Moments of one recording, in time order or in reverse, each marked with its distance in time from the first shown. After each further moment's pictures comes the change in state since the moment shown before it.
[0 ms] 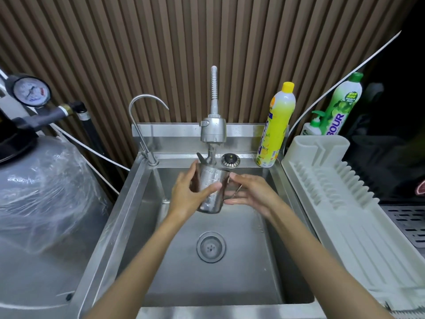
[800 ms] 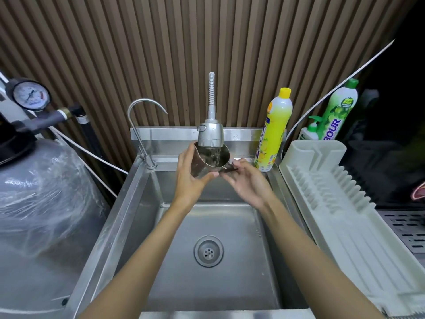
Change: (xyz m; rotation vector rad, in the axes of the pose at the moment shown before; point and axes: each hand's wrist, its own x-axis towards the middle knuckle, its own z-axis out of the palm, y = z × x) left_hand 0.024 0.021 0.009 -0.283 0.120 0.215; right_hand 0.019 -0.015 0.004 0.527 -0.230 -0.187
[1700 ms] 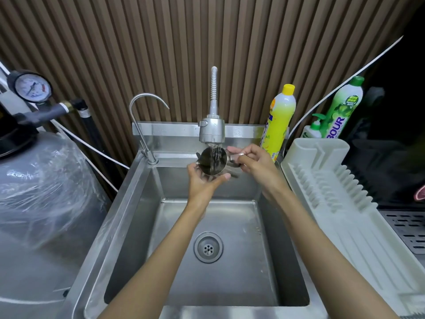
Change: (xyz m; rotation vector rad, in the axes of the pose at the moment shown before) left_hand -0.013 -0.014 0.033 -0.416 0.037 -0.311; right_hand -0.010 -0.024 0.020 -0.866 0.214 -0.247
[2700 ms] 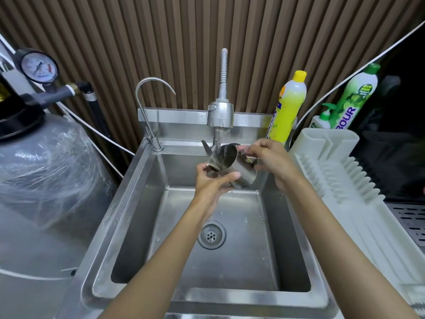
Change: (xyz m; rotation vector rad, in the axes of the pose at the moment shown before) left_hand -0.024 -0.005 0.000 -0.200 -0.019 -0.229; right_hand -0.008 -0.009 -0.004 -0.207 0.055 0.159
